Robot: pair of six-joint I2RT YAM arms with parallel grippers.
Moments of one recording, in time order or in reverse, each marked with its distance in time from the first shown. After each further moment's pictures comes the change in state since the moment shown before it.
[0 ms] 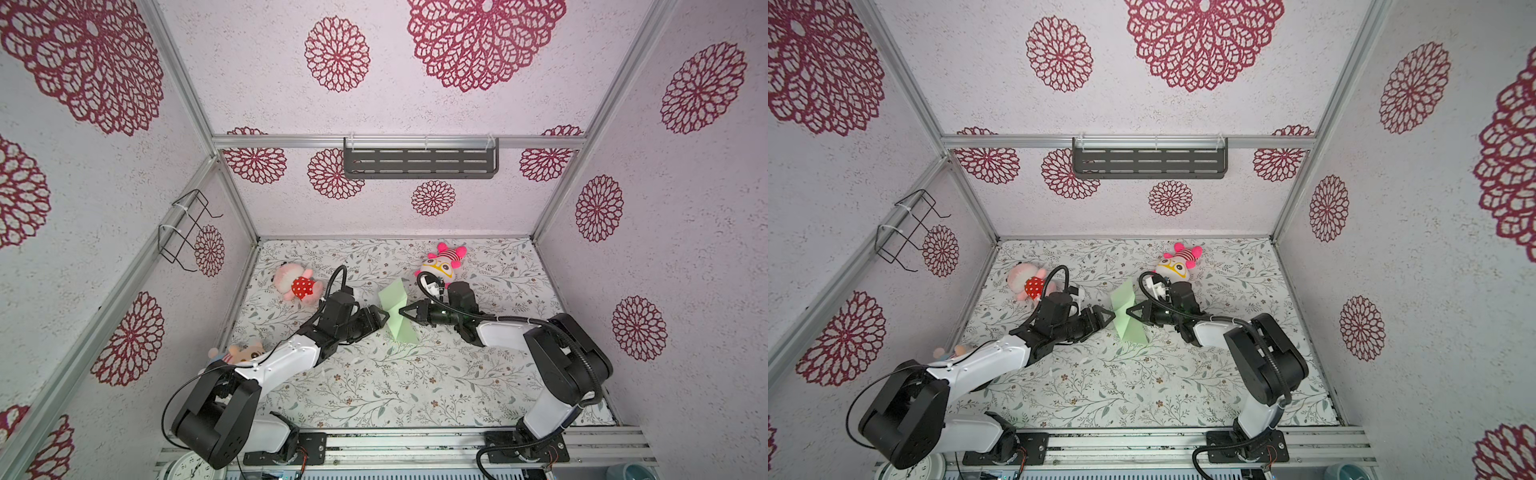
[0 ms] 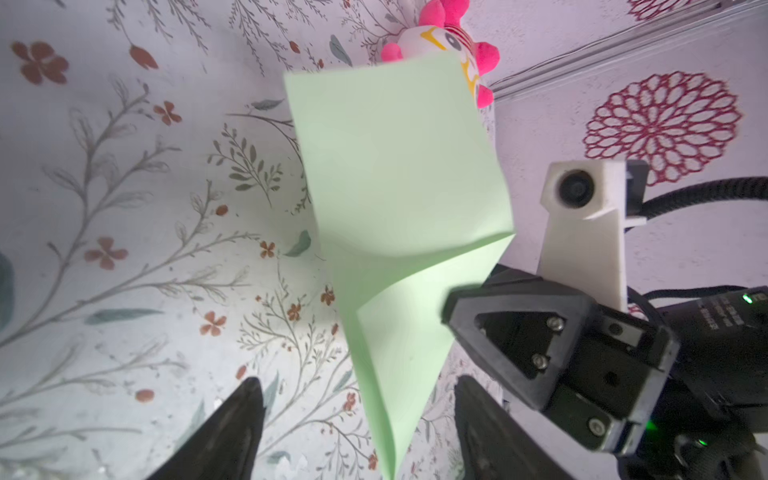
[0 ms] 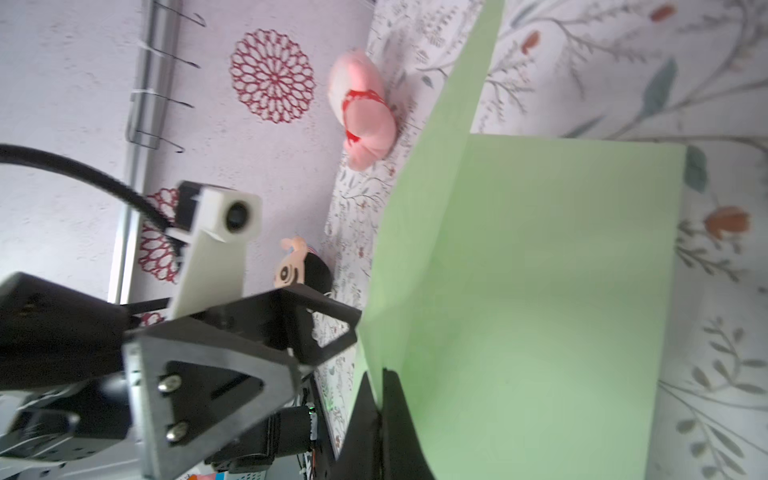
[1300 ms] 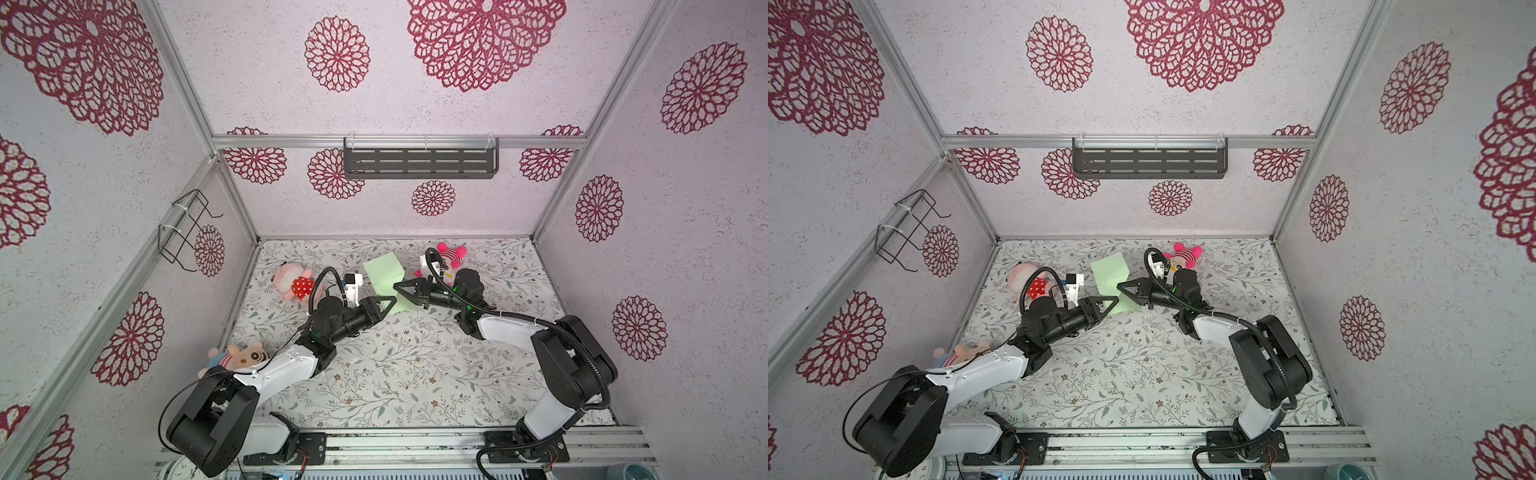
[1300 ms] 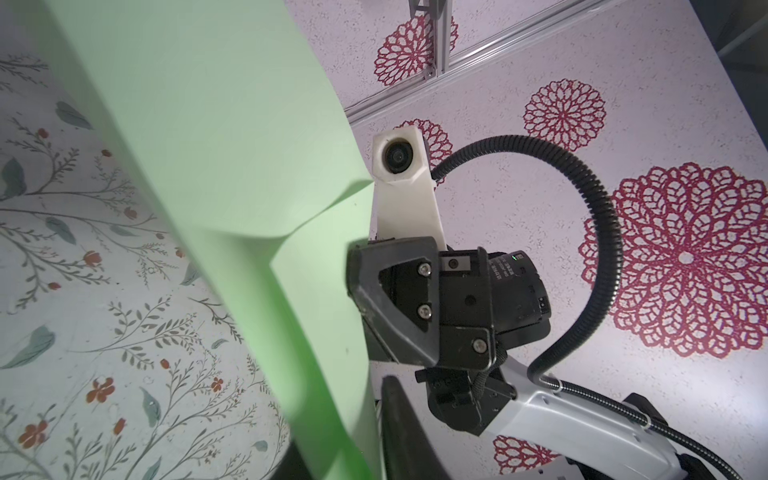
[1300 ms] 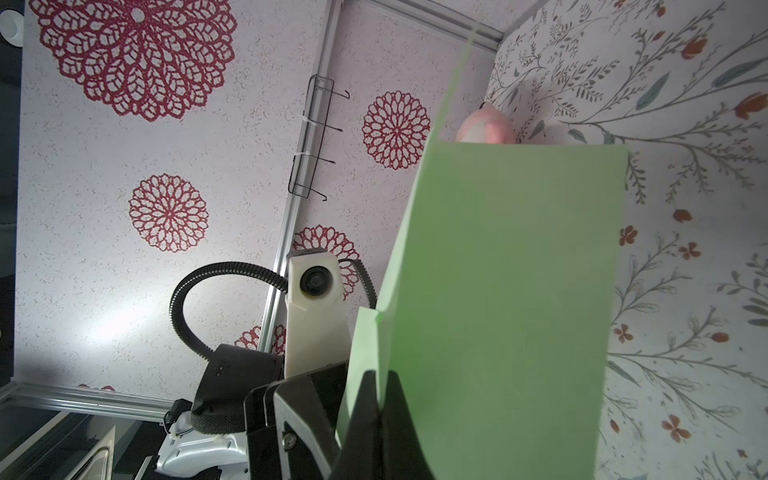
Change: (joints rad) left arm -0.020 -0.009 -0.072 0.562 0.129 -0.162; right arm 0.000 -0.010 0.091 0.259 -0.061 0.365
